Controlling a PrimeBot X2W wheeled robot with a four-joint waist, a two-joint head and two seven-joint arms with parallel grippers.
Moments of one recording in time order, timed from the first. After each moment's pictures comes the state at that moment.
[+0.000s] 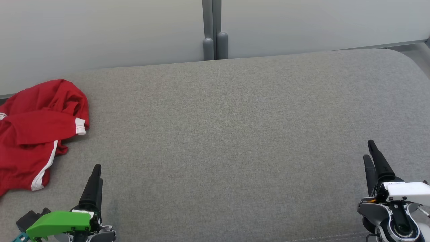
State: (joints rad) left arm -0.01 0.02 0.03 0.28 -1.54 -0.12 0.08; right arm -0.01 -0.05 -0.10 0.28 1.49 0.12 0.05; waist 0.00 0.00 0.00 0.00
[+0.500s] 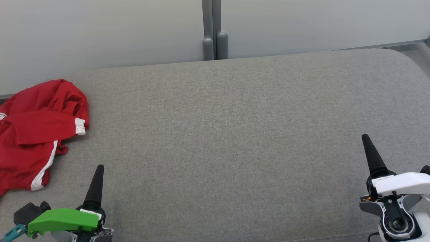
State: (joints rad) left arm -0.01 0.08 -0.04 0.28 -1.34 -0.11 0.00; right arm -0.01 -0.10 -0.03 0.22 1.20 0.08 0.00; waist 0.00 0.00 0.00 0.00
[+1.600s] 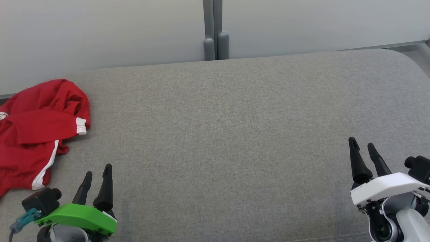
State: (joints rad) left arm -0.01 0.16 -0.15 0.23 -0.84 -0.03 -0.11; right arm 0.02 -0.16 0.09 0.16 0.69 -0.01 -0.11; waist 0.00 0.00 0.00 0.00
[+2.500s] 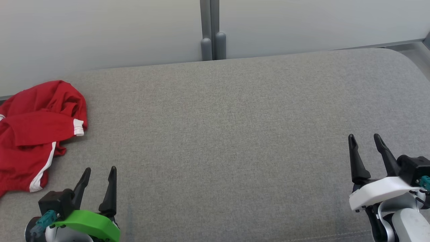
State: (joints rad) left arm -0.01 0.20 -0.21 0.22 -0.51 -0.02 -0.21; right arm 0.03 -0.21 0.13 0.12 0.34 -0.05 -0.21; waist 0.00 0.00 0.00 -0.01
